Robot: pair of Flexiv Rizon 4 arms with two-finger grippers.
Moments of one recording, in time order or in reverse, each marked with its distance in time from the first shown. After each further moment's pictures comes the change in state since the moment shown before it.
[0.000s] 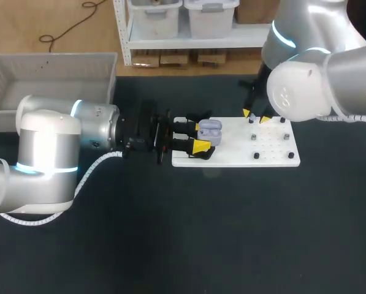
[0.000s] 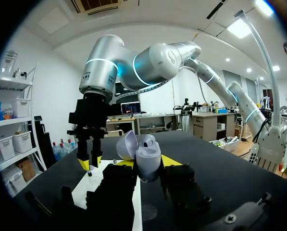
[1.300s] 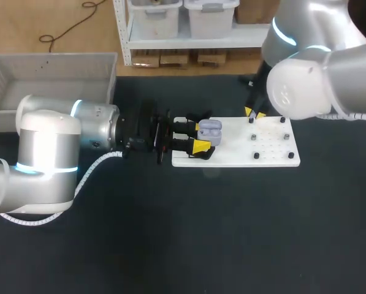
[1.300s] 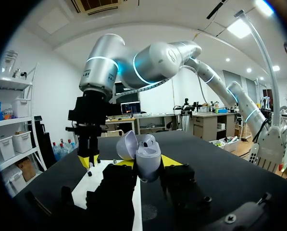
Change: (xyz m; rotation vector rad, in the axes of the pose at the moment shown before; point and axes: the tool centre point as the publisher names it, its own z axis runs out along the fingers) left arm 0.000 0.000 0.000 0.000 0.000 0.000; right arm -0.001 0.007 -0.012 -0.019 -0.009 0.007
